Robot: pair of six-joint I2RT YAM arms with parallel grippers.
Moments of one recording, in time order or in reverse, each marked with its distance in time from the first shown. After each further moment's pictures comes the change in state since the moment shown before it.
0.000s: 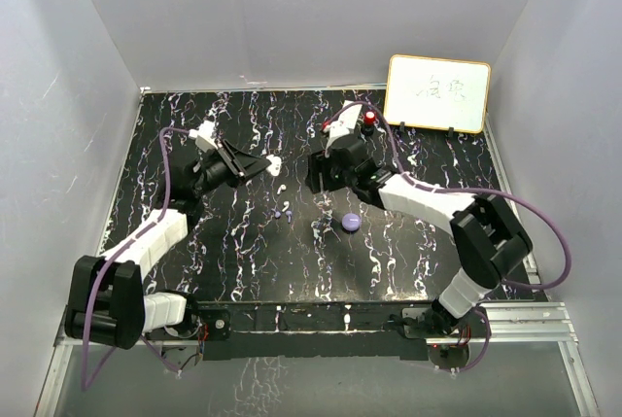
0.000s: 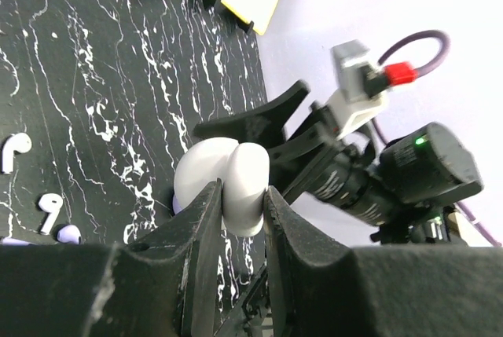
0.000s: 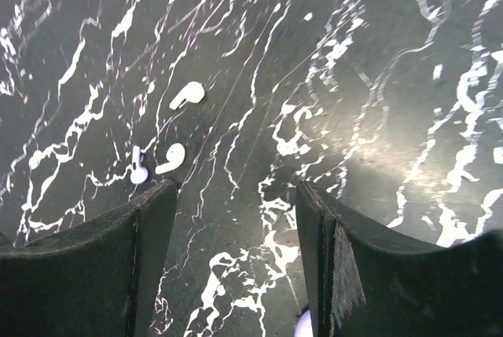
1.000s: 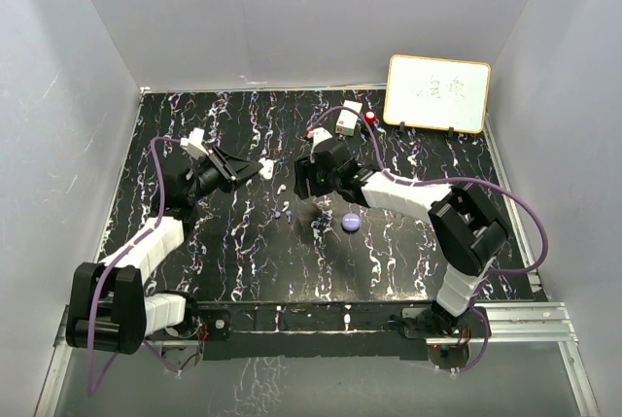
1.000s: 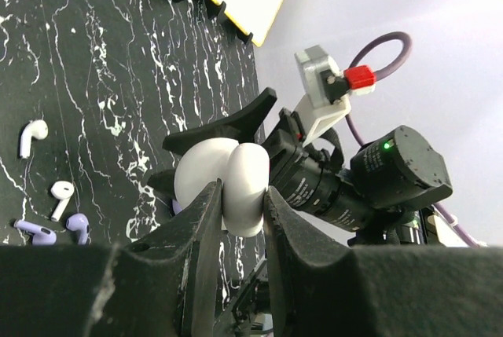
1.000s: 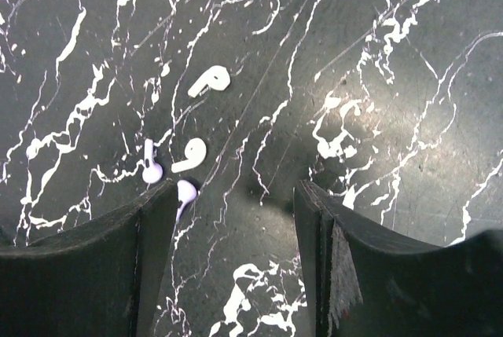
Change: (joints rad) left arm 0.069 -0.064 -0.072 0.037 0.016 -0.046; right arm 0.076 0.140 0.072 -0.037 -0.003 0.026
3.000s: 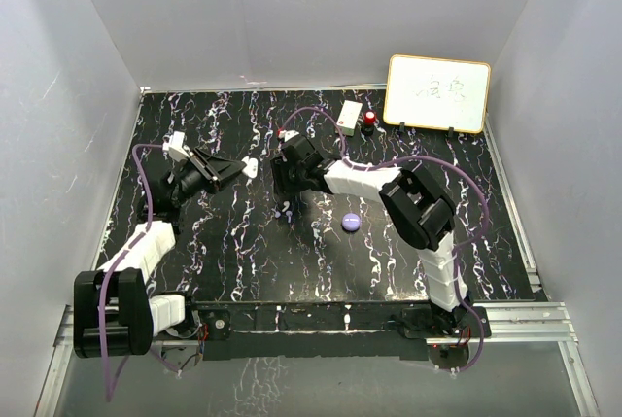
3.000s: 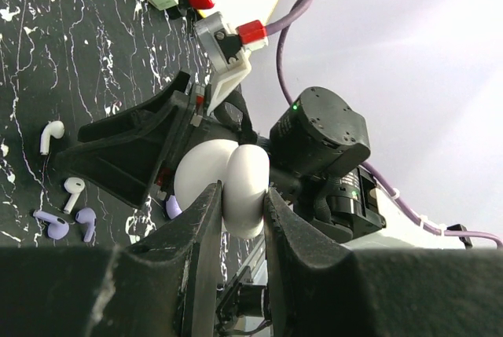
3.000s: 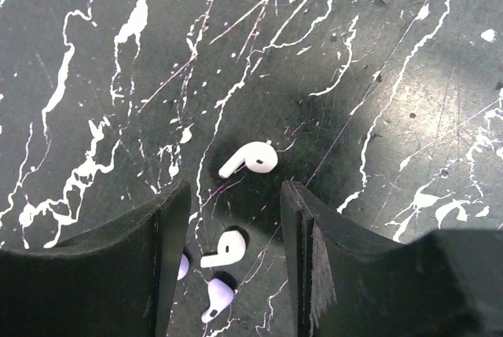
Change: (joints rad) left arm 0.161 -0.013 -0.051 0.065 0.143 -0.085; right arm 0.048 0.342 0.348 -0.107 -0.019 0.060
